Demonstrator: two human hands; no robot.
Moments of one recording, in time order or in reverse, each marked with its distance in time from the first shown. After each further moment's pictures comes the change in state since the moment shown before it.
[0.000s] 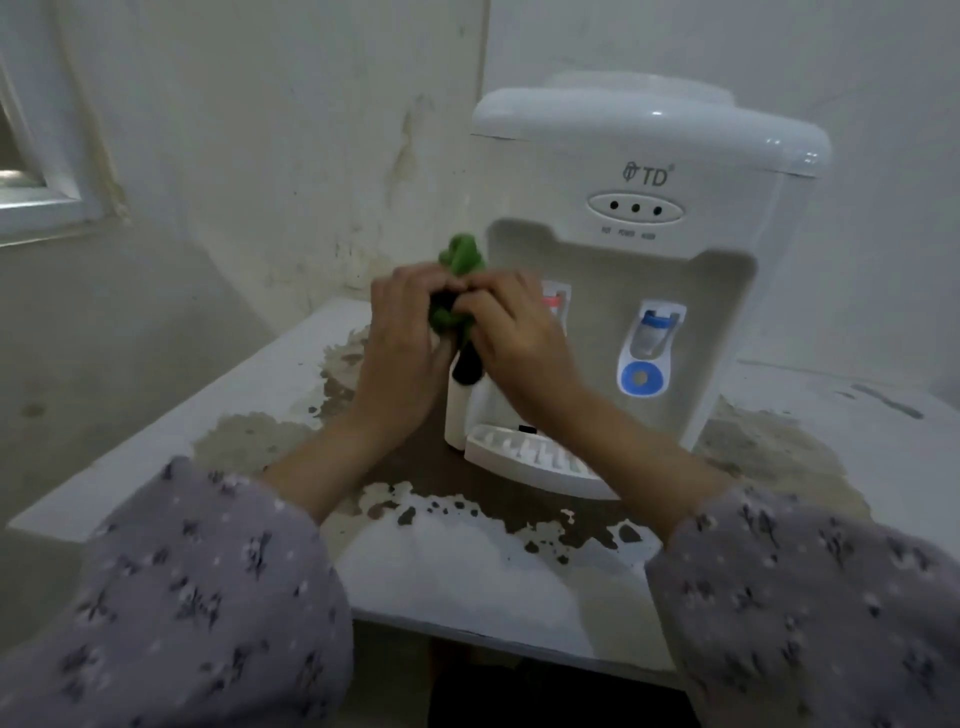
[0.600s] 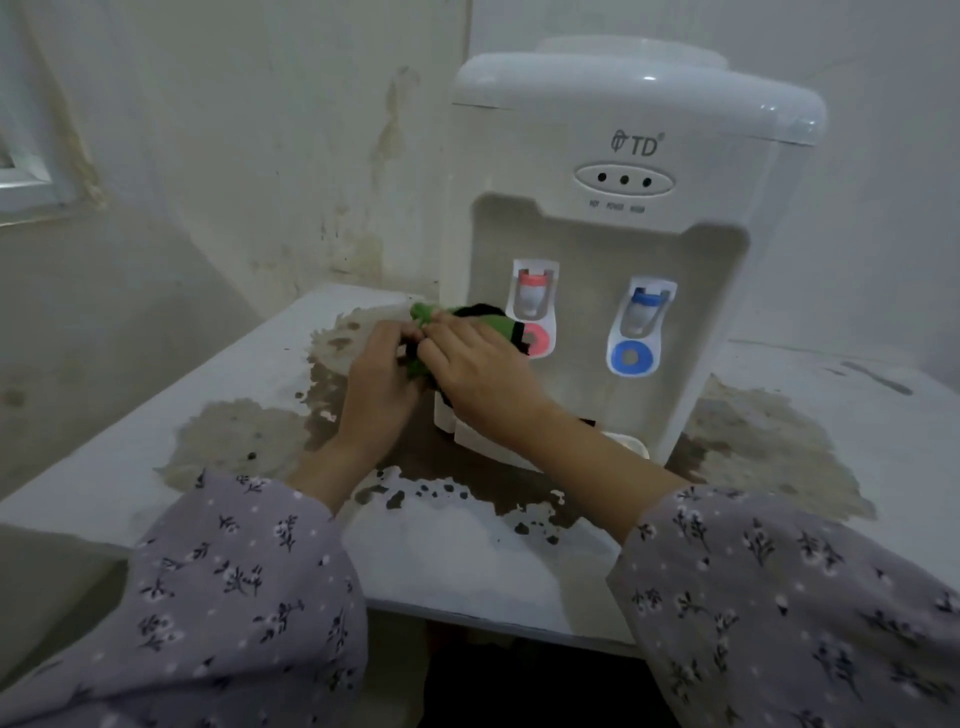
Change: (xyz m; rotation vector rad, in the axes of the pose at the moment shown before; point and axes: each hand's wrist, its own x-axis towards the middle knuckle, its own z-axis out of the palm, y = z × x) left_hand -0.051 -0.033 0.026 -0.114 -0.133 -0.413; right_hand -0.043 -0.001 0.032 -0.233 -0.439 -0.149
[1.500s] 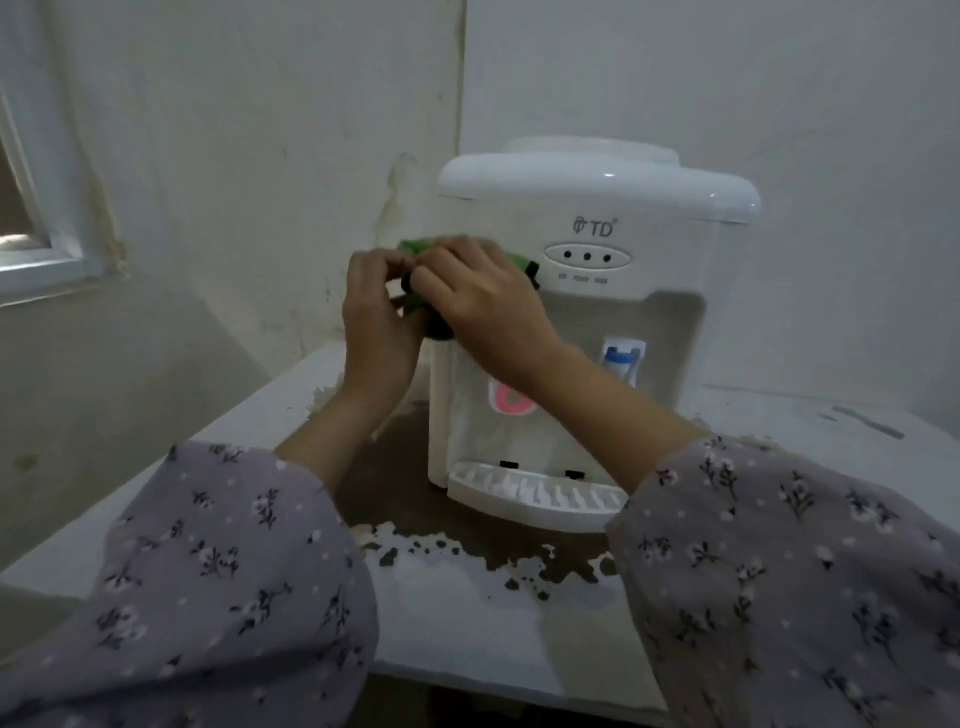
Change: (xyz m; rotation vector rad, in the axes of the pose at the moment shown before) left_hand 0.076 0.085 -0.024 -0.146 0.275 0.147; right_hand 0.070 0.054 -0.077 -0.143 0.390 -0.073
